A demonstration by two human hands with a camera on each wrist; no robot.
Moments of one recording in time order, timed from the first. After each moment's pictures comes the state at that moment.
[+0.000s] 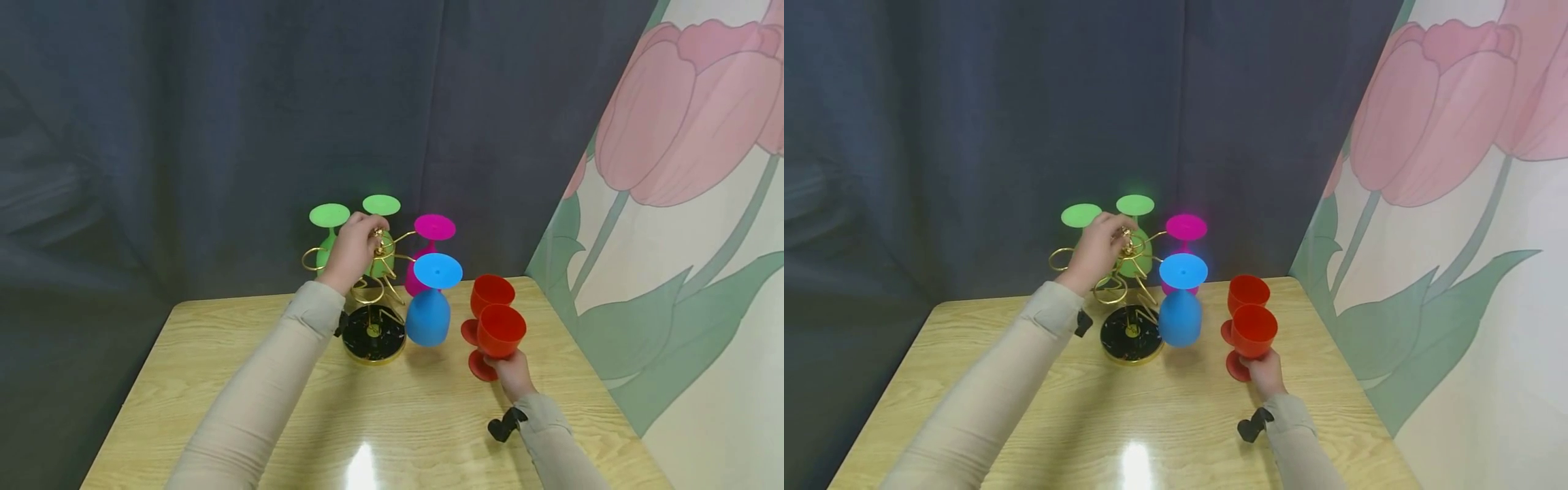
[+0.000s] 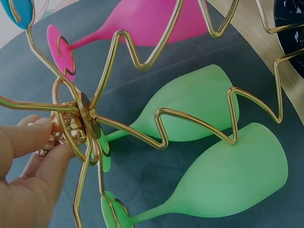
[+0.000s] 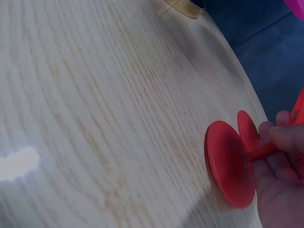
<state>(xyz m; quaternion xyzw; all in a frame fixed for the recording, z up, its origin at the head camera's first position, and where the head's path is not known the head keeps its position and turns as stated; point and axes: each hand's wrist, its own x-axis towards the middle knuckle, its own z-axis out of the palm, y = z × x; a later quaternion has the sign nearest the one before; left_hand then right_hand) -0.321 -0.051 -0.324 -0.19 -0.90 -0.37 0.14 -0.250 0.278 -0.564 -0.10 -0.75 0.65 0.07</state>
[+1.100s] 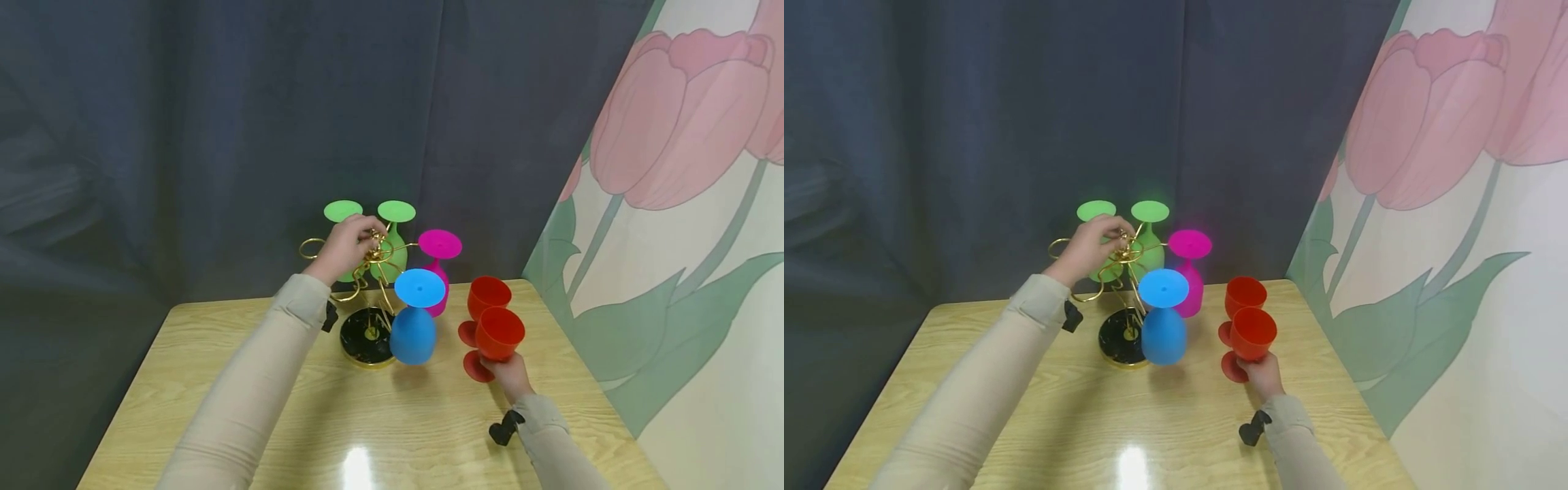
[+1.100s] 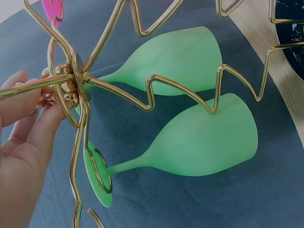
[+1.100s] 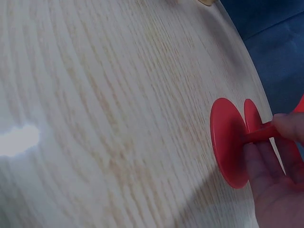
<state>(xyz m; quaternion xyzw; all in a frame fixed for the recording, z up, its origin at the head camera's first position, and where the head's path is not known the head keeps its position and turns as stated) -0.337 -0.064 -0.318 -0.26 -0.88 -0.39 0.09 -0.250 0.290 -0.566 -0.11 -0.80 0.59 0.05</state>
